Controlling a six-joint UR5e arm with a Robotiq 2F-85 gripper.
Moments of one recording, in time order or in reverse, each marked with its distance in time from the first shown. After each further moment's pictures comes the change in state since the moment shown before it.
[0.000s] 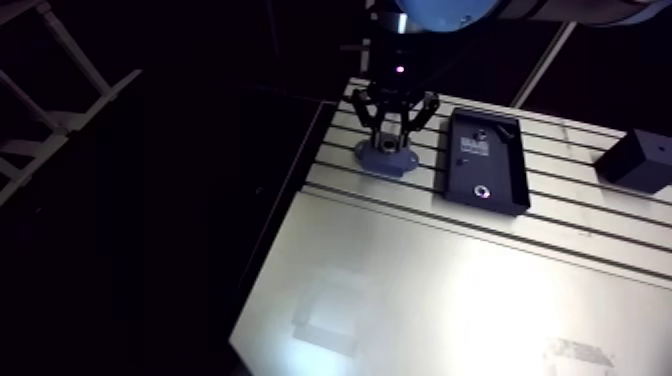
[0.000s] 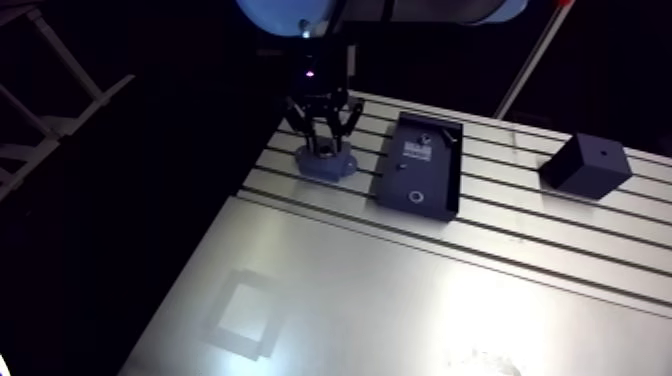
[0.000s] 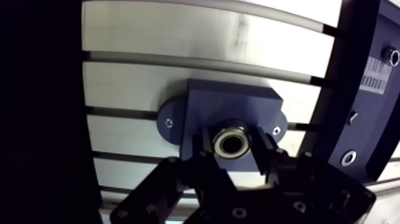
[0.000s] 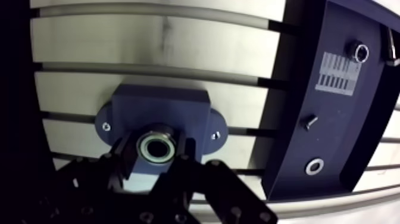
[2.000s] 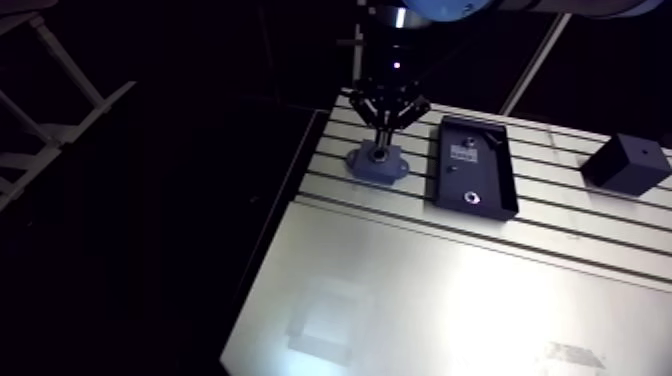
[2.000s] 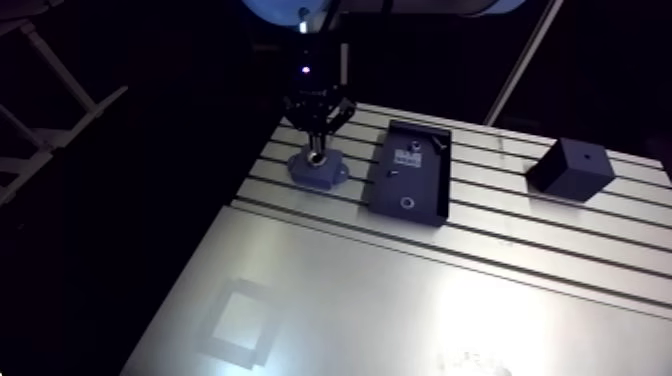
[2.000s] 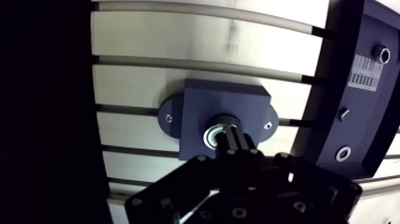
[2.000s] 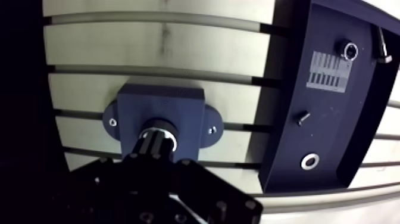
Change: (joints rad) arm -0.025 -0.027 -0.016 0.033 0.042 -0.004
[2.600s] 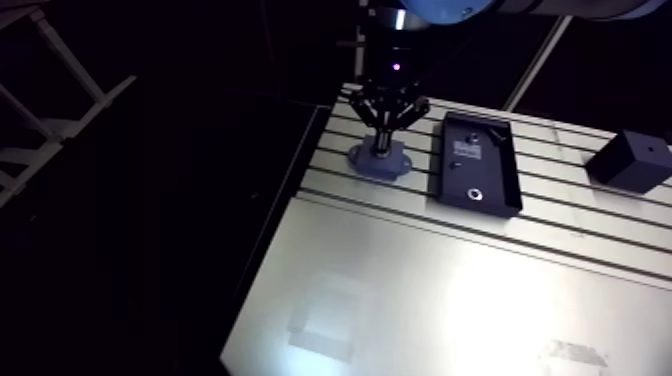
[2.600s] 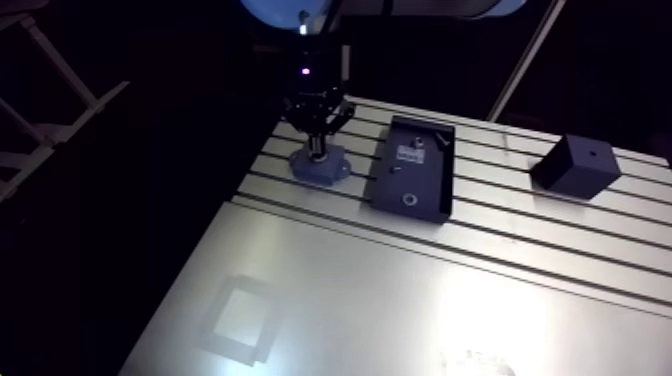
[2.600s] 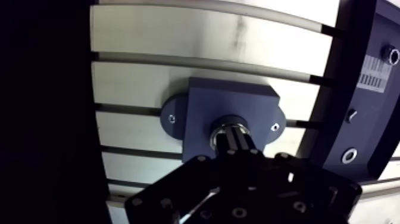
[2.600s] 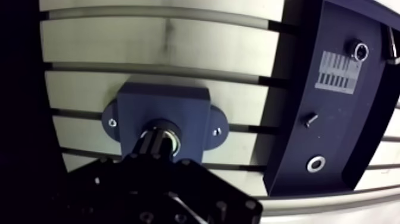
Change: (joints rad) arm 0.006 0.014 0.005 -0.006 0.002 -0.002
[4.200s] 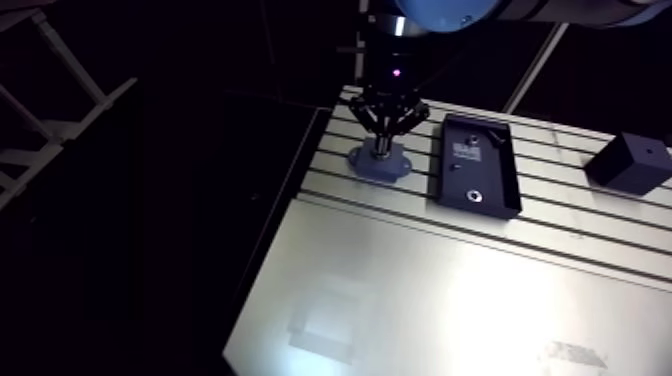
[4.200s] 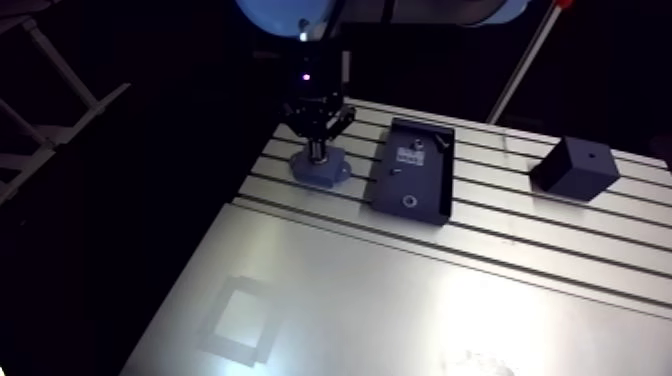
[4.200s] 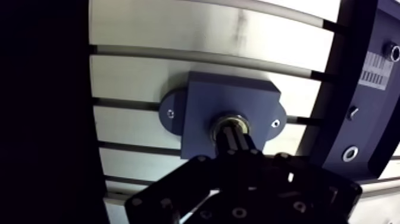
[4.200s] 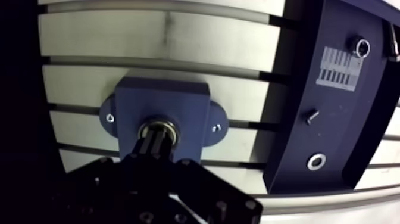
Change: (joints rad) arm 0.001 -0.007 0.015 -0.004 -0.002 -0.009
